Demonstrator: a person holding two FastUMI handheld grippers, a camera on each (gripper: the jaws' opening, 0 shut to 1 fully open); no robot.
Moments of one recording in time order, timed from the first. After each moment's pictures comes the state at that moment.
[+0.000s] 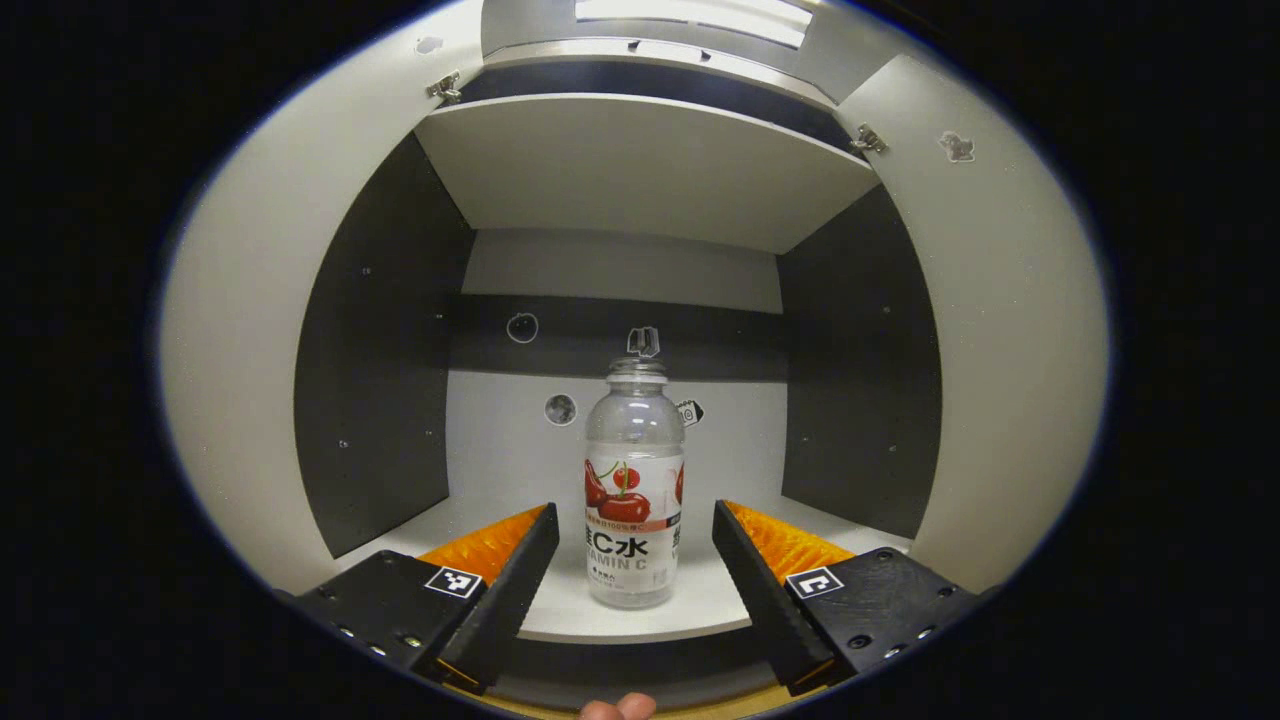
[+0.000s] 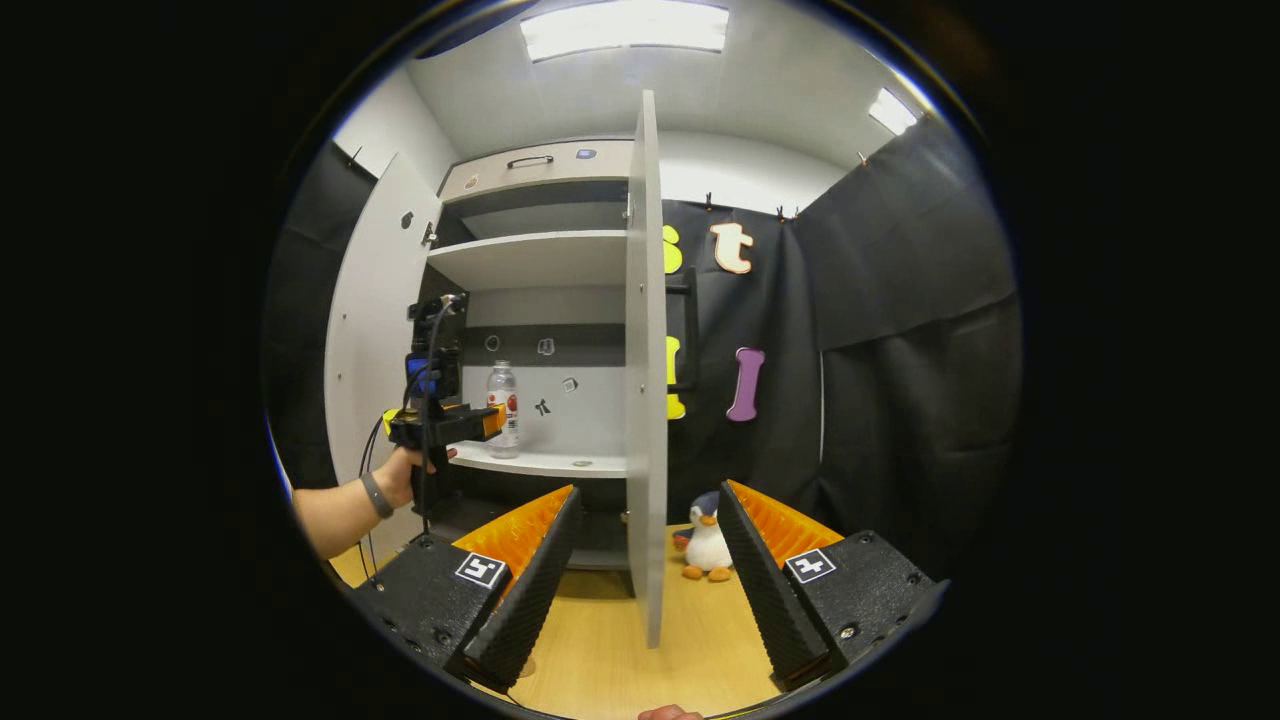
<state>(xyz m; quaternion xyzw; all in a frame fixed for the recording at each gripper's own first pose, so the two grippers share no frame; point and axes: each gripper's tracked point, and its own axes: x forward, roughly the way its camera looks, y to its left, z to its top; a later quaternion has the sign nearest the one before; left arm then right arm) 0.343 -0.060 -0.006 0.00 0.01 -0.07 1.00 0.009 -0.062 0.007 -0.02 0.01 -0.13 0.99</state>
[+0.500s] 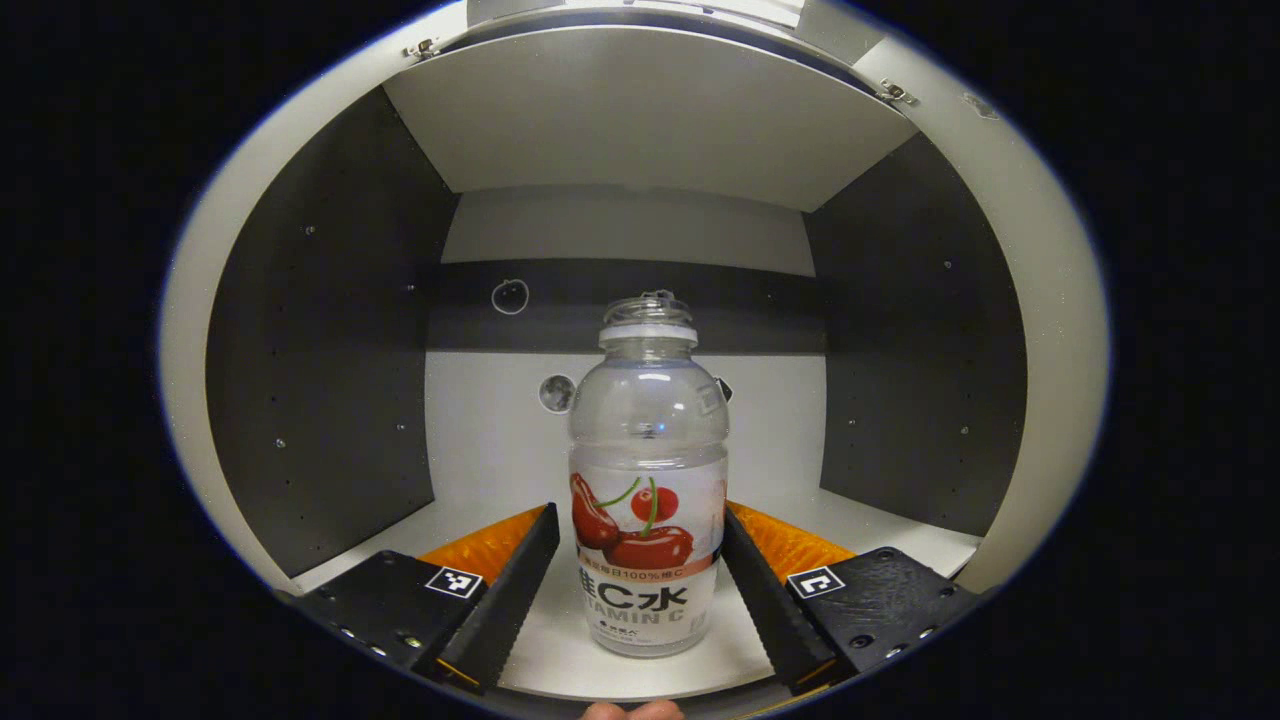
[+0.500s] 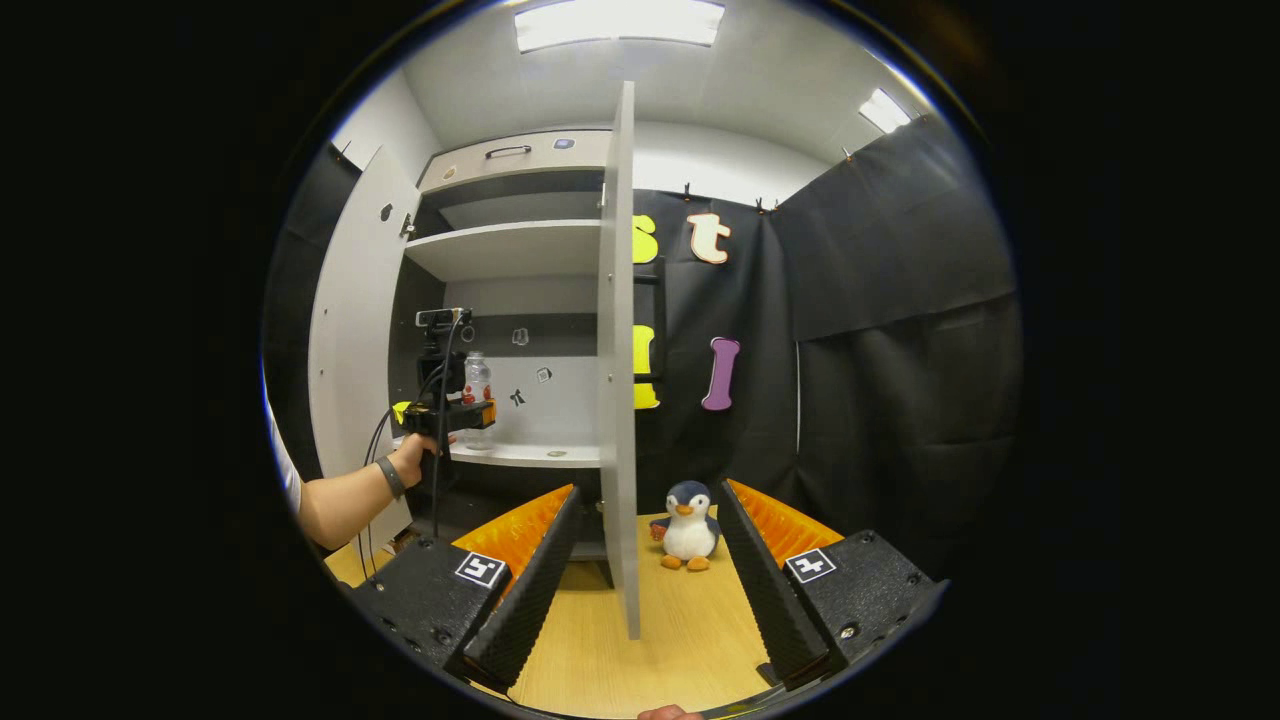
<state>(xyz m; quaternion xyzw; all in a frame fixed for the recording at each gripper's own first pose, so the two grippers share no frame) 0.396 -0.064 -0.029 0.01 0.04 -0.07 1.00 0.002 -0.081 0.005 0.00 0.02 -0.17 0.98</state>
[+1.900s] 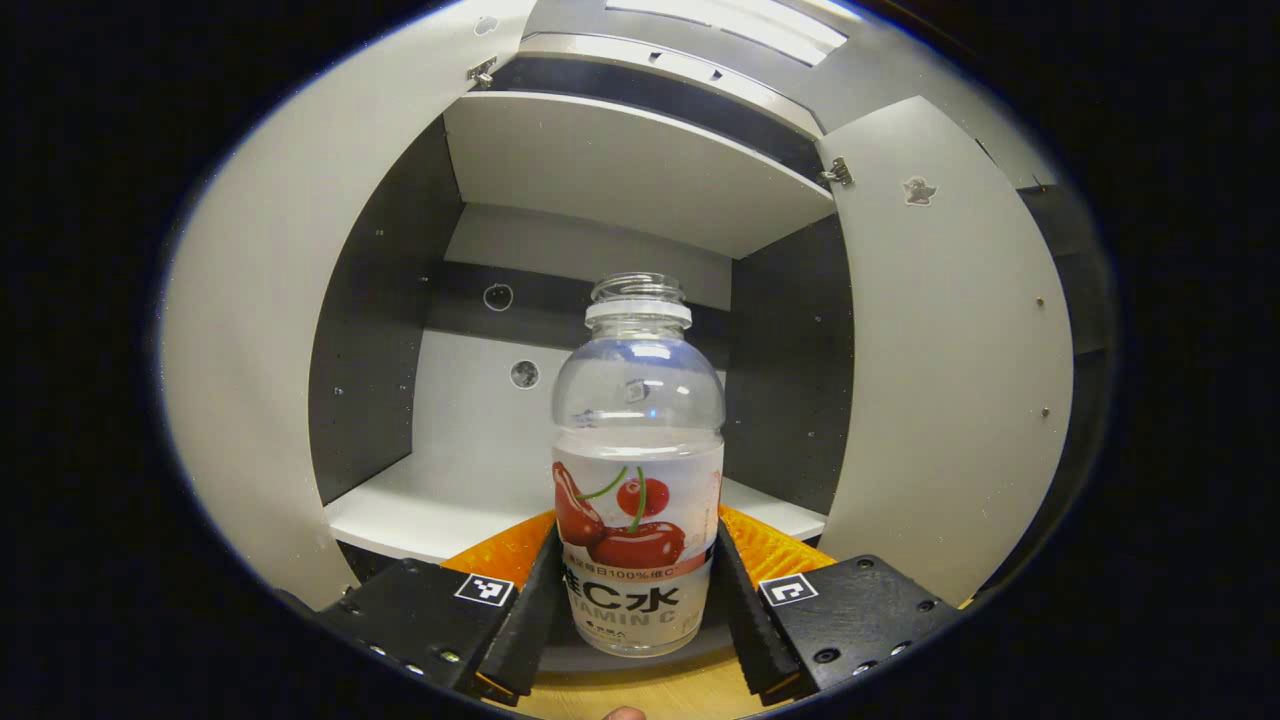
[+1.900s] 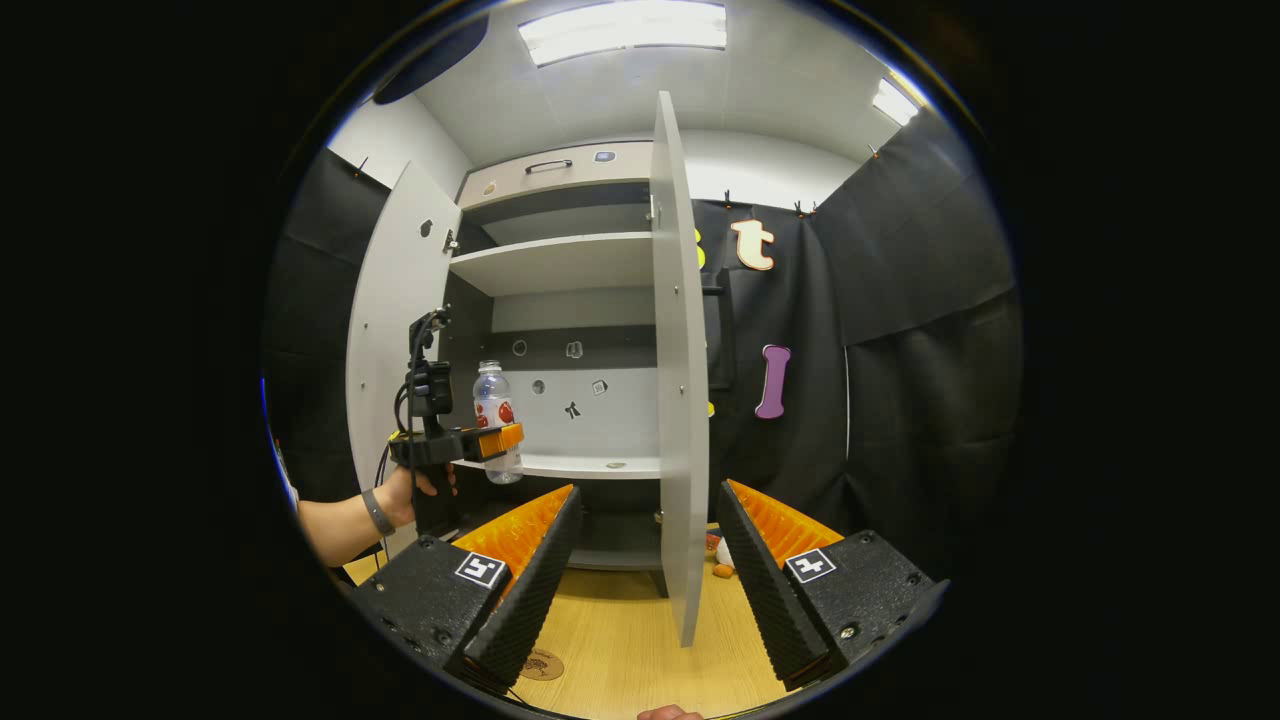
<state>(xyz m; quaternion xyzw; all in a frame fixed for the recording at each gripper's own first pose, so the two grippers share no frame) 0.244 -0.068 -0.005 -0.05 0.03 -0.17 0.98 0.015 -0.026 0.010 0.00 0.00 -0.07 1.00</state>
